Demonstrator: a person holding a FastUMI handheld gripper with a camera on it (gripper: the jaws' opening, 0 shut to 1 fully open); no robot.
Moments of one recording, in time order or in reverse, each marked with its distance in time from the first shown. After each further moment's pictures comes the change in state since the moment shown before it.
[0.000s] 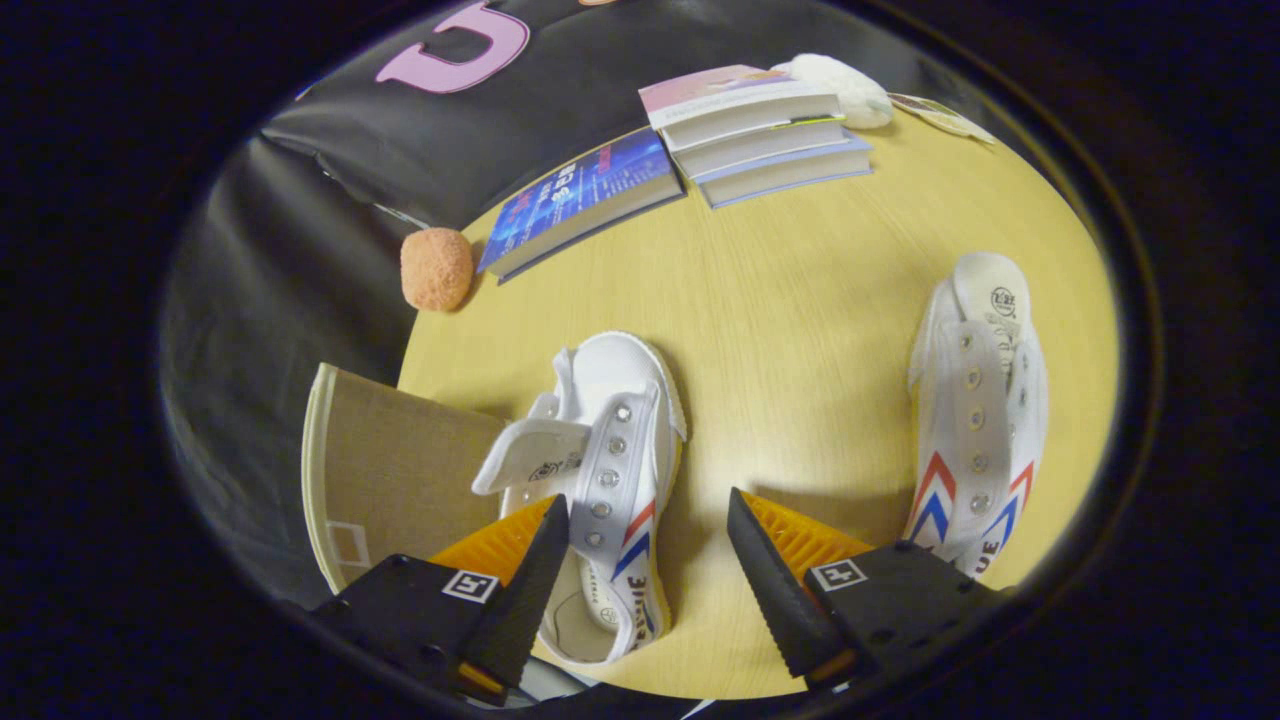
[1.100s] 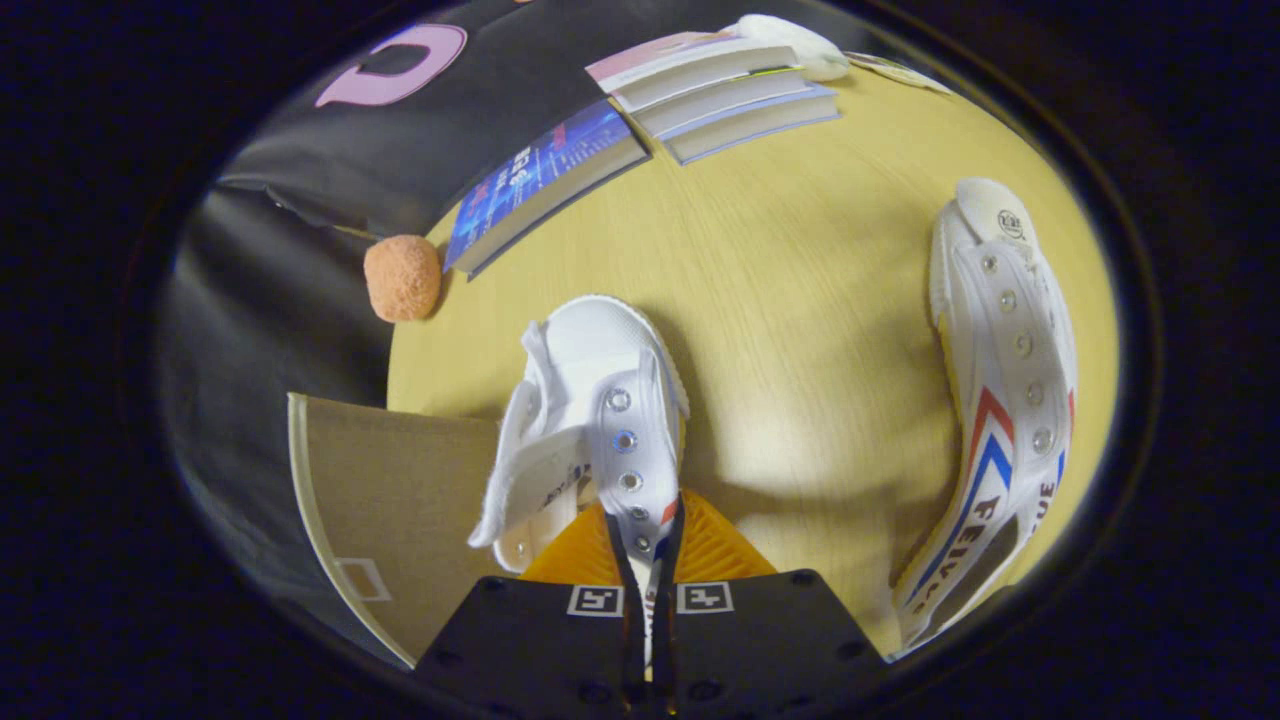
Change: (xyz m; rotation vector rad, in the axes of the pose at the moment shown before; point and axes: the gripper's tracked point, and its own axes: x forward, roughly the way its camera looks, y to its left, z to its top) arm 0.004 0.018 -0.011 0.172 0.057 0.011
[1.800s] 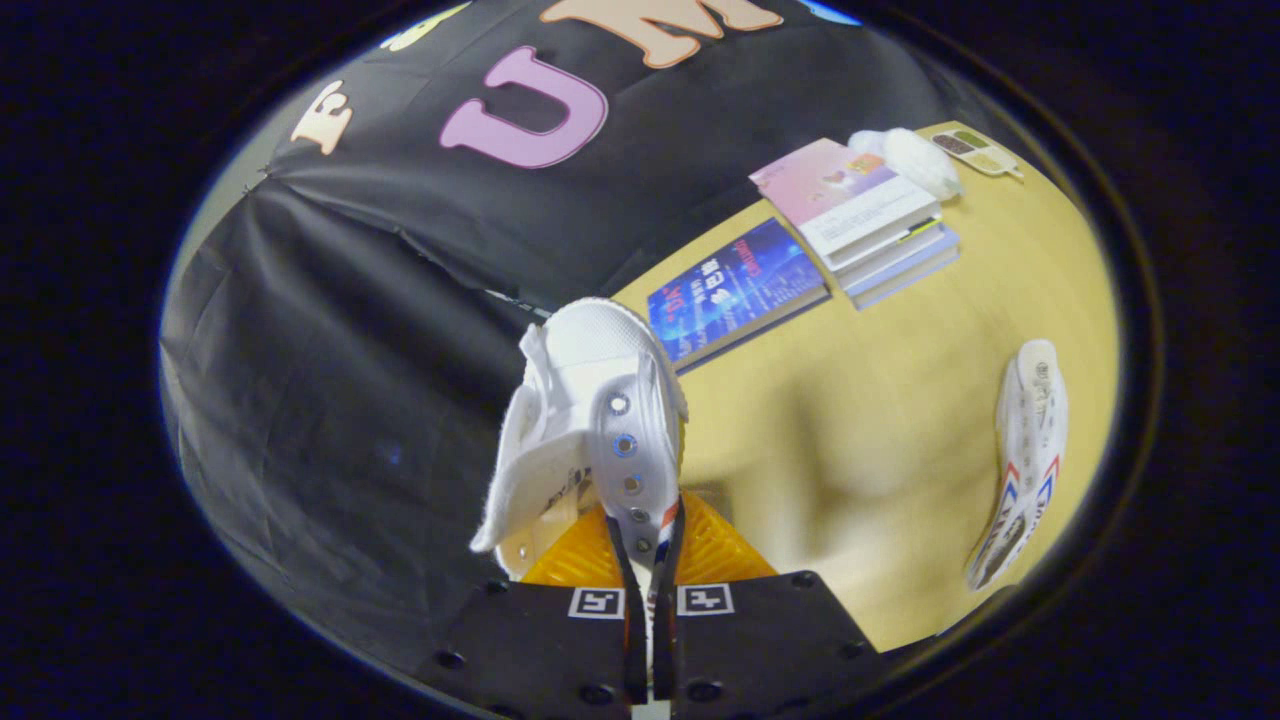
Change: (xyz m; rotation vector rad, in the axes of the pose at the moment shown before) arm -0.122 0.175 0.051 -0.050 -0.193 0.294
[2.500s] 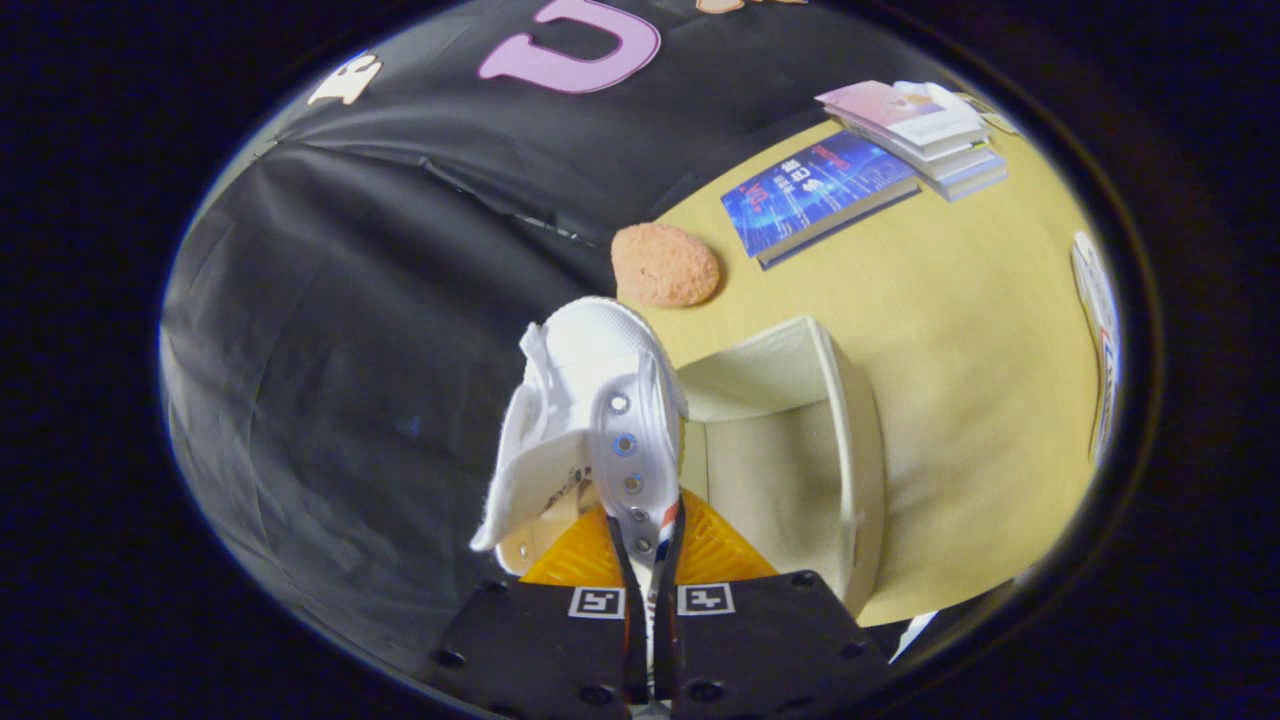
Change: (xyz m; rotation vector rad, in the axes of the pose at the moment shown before) arm 0.066 0.089 -0.135 0.022 0.128 0.005
